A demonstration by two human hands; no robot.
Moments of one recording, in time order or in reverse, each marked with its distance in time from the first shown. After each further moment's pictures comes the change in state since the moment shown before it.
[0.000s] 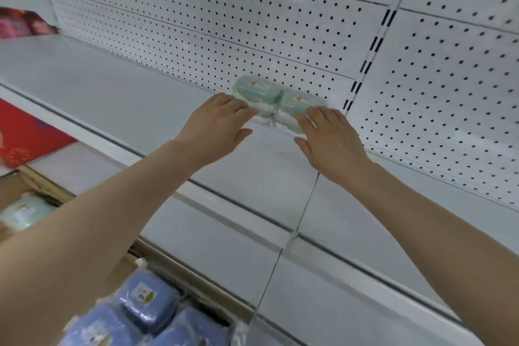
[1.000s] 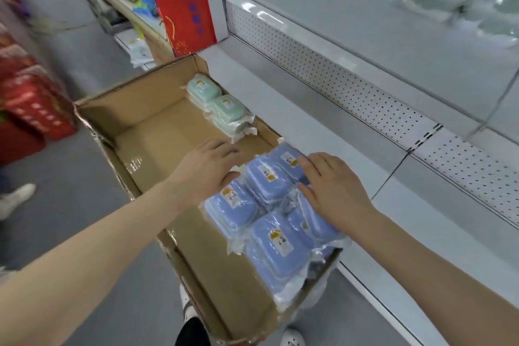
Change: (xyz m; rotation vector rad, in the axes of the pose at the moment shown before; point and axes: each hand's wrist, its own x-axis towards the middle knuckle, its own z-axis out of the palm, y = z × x) left_hand -0.435 0.002 -0.124 0.017 -0.459 -0.281; right_hand -0.178 -0.342 -0.007 0.413 -0.203 -0.349
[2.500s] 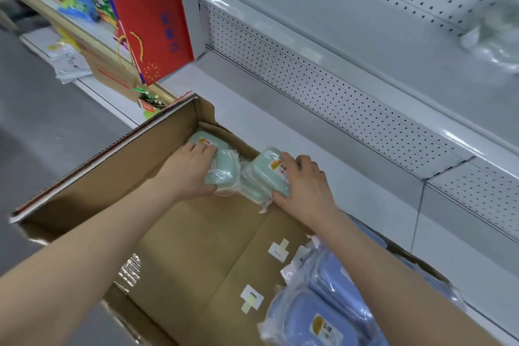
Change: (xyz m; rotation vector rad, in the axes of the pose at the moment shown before) left_hand 0.109 -0.321 0.120 -0.129 -0.336 -0.113; right_hand 0.306 -0.081 0.096 0.132 -0.166 0.489
